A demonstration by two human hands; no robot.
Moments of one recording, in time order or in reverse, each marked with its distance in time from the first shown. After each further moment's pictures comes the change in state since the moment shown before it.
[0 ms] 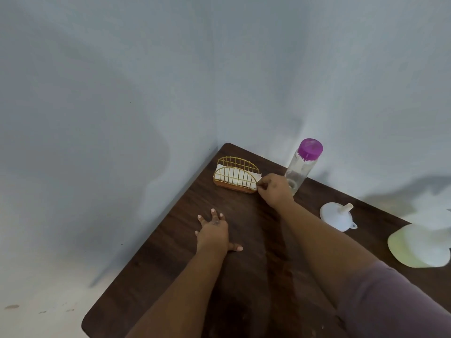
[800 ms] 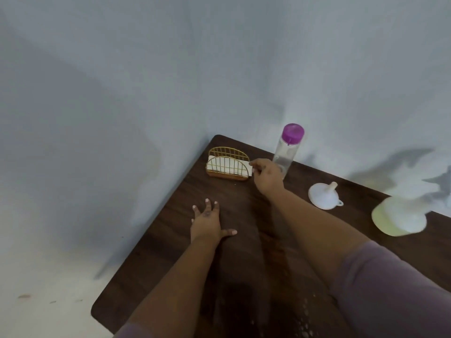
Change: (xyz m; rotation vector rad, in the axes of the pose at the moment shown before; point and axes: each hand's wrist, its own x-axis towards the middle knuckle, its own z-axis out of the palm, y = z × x) left_hand -0.005 -0.011 0.018 -0.066 0.154 0.058; right_hand -0.023 -0.013 -0.010 0.230 0.140 0.141
